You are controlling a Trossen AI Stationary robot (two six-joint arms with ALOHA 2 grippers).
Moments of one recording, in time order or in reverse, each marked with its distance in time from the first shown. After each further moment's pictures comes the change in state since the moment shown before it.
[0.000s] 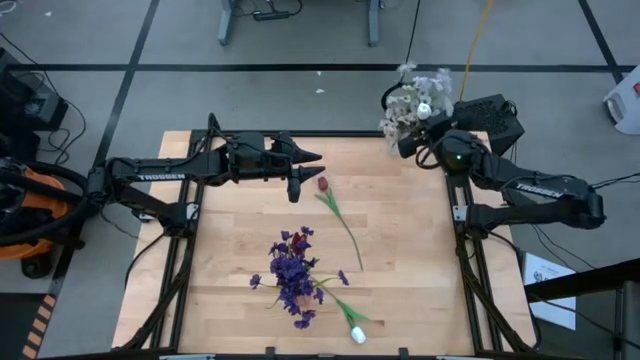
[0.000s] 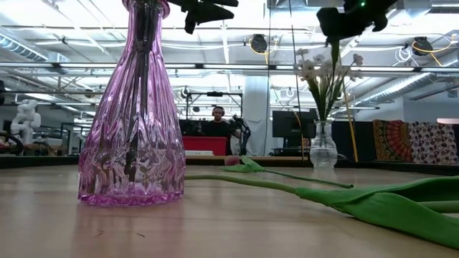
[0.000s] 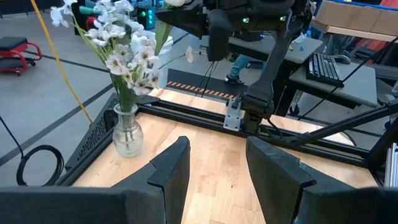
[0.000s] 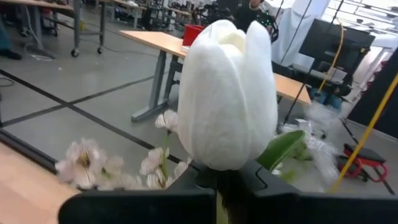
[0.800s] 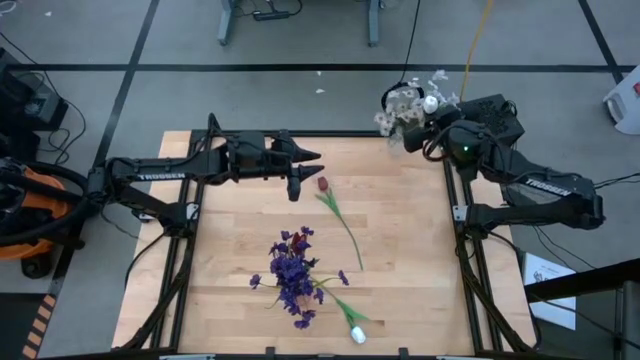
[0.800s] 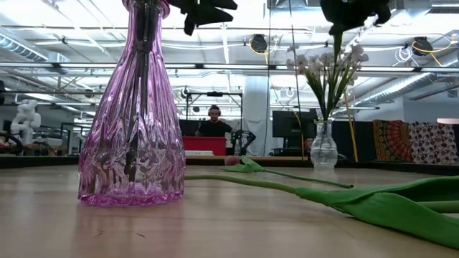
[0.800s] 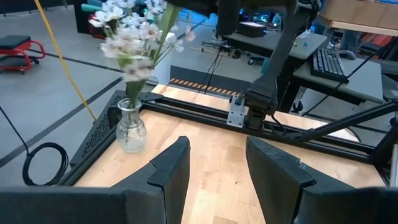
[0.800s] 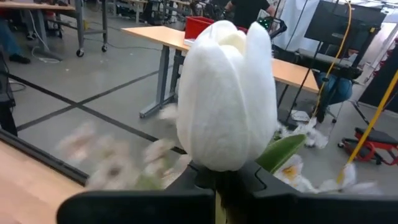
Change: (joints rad) left arm 0.010 0.000 0.000 -0.015 0.000 0.010; right arm -0.018 0.010 0.142 -0.204 -0.039 0.127
